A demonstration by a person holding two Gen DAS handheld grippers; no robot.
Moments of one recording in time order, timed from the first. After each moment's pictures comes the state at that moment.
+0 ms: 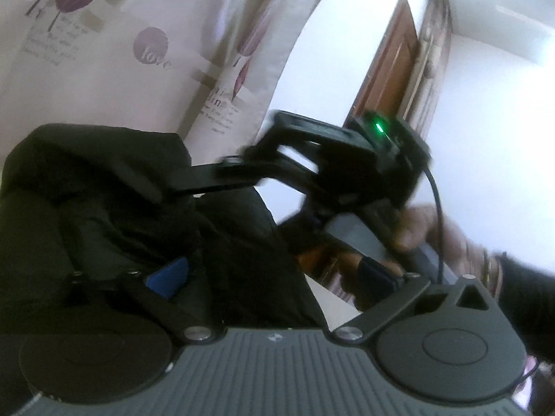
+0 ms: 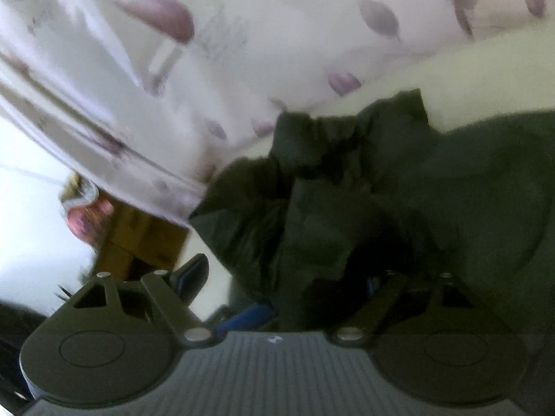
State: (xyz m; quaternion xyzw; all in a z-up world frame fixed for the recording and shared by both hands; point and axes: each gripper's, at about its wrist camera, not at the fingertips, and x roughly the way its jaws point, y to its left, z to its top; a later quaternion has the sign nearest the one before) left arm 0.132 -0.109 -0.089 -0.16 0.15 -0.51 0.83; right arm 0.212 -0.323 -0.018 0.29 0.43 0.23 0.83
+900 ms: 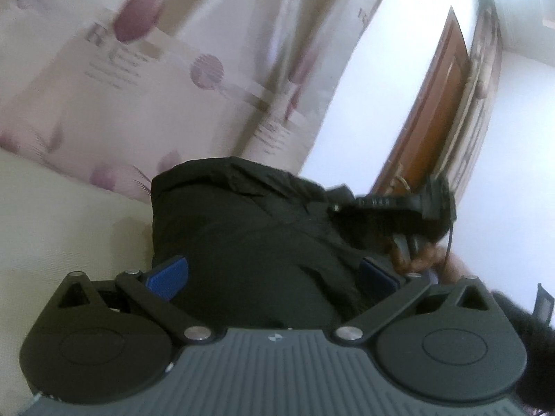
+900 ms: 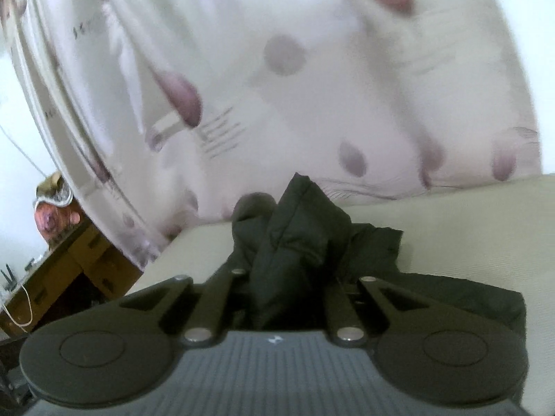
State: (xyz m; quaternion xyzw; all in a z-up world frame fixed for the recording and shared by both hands) left arm 0.110 -0.086 -0.055 -0.19 0.18 -0.41 0.87; right arm 0.157 -0.465 0.015 0.22 0.26 0.19 0.92
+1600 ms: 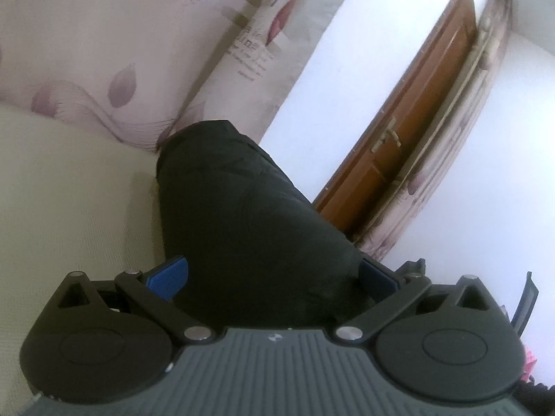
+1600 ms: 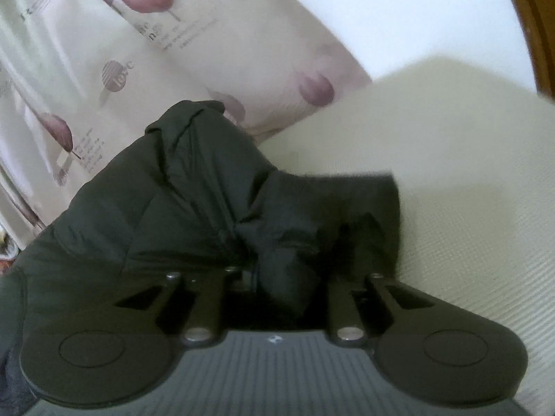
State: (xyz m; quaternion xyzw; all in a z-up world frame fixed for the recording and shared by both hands) left arm 0.156 -0.184 -0.093 -0.18 0.26 -0.45 0.83; right arm 0.097 -0.593 -0.155 0.31 0.26 0.08 0.91
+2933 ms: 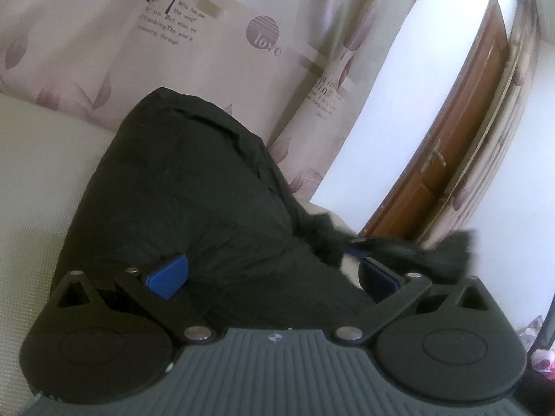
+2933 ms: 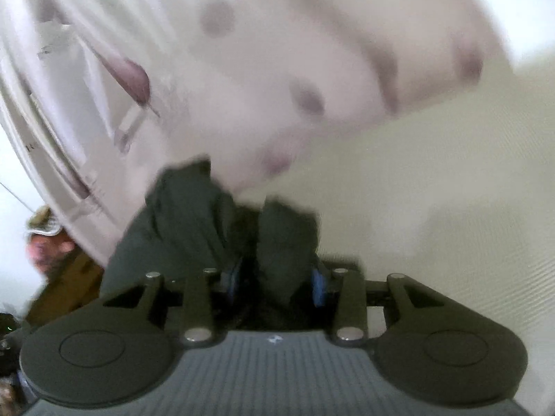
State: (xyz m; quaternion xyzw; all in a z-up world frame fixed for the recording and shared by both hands) left arm 0.140 -0.046 -0.085 -0.17 0.25 -0.37 0.88; right arm 0.122 -0.427 -0.098 0.24 0.19 0.17 0.94
